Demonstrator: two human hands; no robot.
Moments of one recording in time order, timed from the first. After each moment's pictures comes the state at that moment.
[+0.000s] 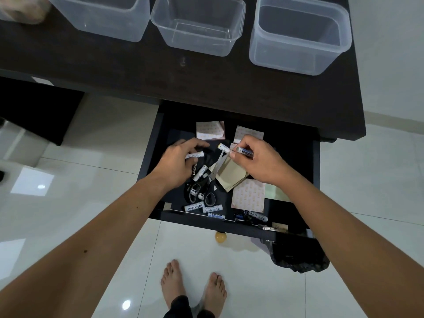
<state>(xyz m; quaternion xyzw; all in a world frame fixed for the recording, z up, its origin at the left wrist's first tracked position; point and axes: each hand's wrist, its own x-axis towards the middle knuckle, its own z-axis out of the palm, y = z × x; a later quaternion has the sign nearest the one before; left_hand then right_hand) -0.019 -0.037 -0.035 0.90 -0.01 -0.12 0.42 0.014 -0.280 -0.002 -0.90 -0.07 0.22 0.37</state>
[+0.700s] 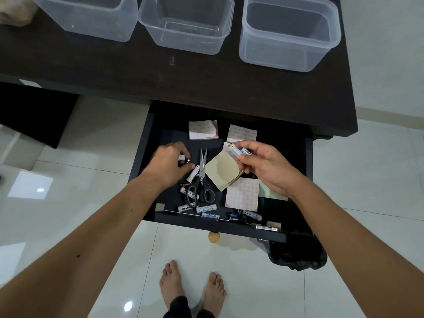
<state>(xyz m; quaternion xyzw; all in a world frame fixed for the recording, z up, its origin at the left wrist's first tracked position) -0.016 -0.037 -0.039 0.94 0.03 -0.14 0.31 -0.002 -0.307 -0.005 -0.70 0.03 0.29 0.65</state>
